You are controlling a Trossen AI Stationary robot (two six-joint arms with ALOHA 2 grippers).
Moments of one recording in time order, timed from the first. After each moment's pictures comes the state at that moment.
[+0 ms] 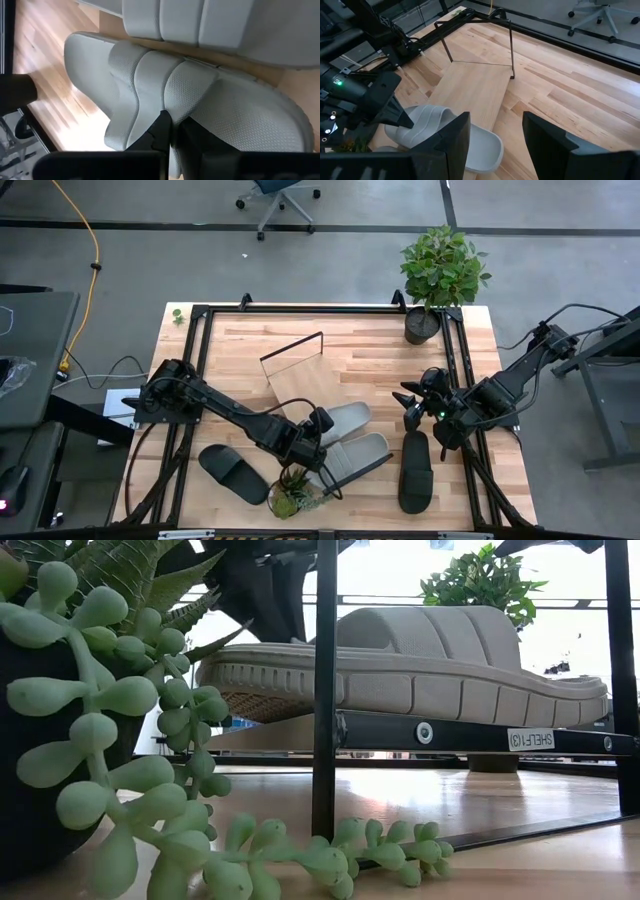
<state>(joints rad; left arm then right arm) -0.32 1.93 1.52 -0.84 -0.46 0.56 0.66 1.12 1.10 -0.99 0.95 1.22</state>
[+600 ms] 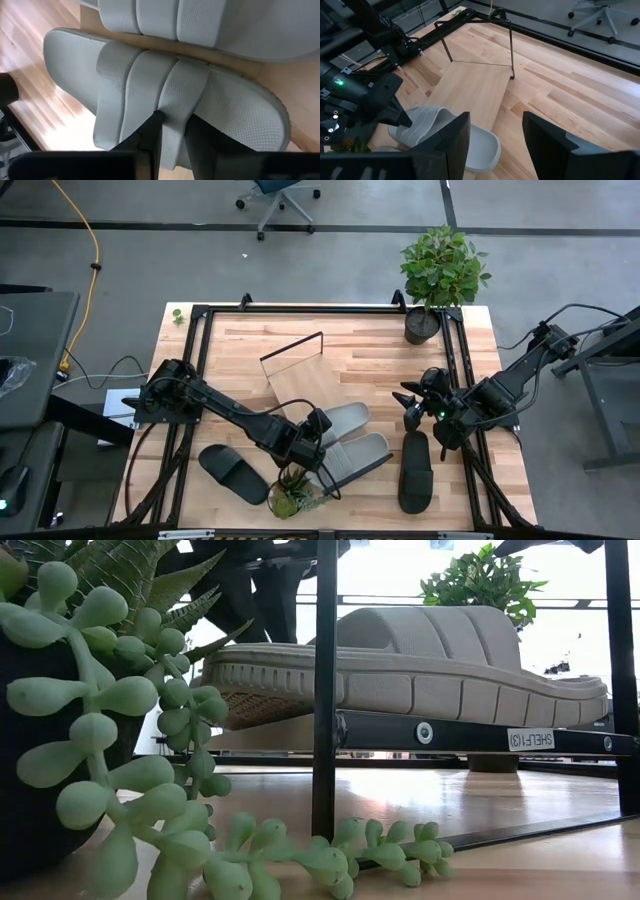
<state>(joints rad) -0.32 1.93 1.52 -0.88 -0.42 0.54 0.66 1.12 1.10 -0.99 0.95 1.21</state>
